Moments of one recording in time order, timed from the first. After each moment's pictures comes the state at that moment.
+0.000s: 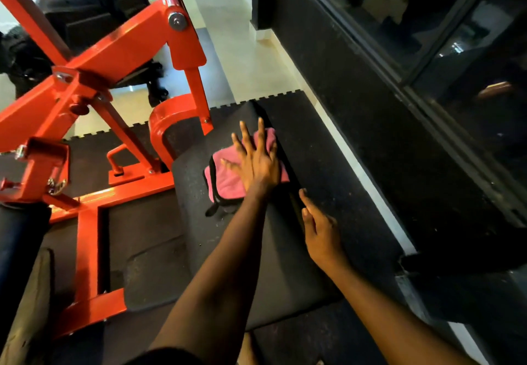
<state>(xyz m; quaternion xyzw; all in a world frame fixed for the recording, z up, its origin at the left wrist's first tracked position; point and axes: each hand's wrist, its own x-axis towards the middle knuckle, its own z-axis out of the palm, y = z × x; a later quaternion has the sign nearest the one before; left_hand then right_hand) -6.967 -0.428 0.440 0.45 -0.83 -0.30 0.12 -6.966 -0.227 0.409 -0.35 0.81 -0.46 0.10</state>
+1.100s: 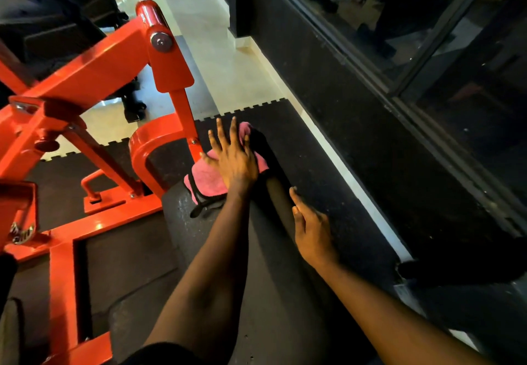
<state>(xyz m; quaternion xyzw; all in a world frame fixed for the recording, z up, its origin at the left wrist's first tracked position) -7.008 -0.541 0.426 0.46 -0.81 -0.30 0.20 -6.998 -0.319 0.413 -0.34 0.84 -0.42 0.07</state>
